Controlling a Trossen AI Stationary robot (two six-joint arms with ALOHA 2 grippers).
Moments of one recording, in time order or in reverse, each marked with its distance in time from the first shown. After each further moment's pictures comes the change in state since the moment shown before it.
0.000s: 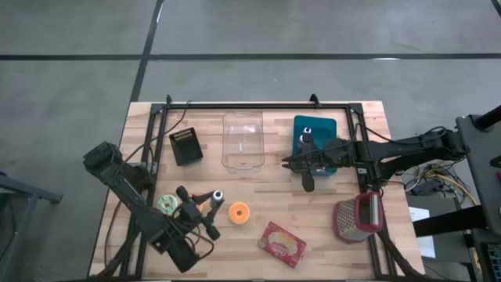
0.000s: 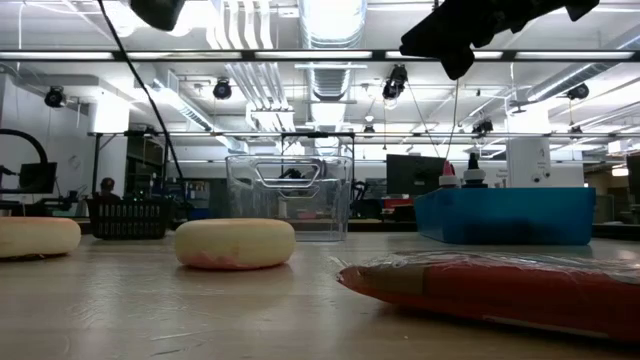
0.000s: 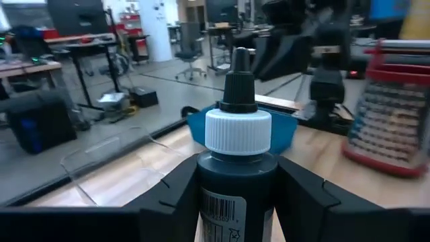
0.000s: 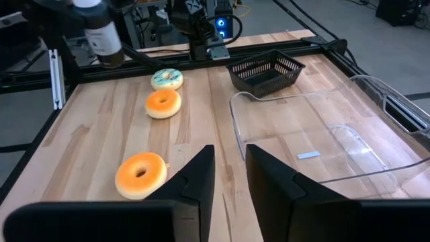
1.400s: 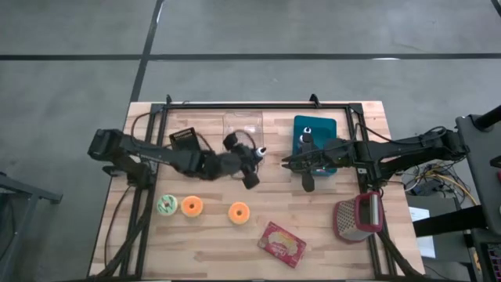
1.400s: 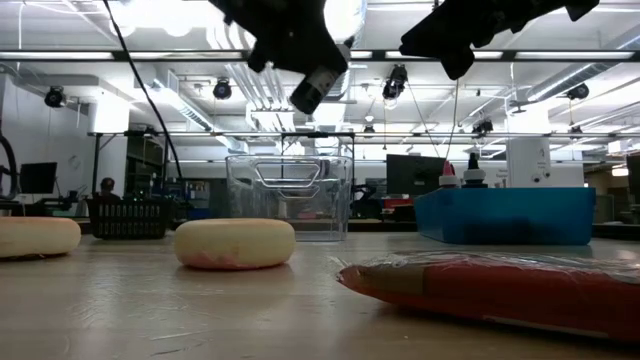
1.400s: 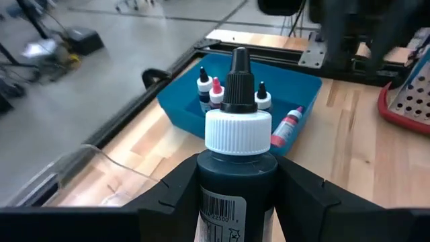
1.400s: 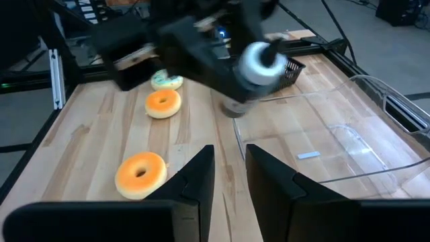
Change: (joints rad) left arm 0.692 -0.077 -0.105 0.806 0.869 1.065; right arm 0.000 0.000 0.000 0.000 0.000 0.000
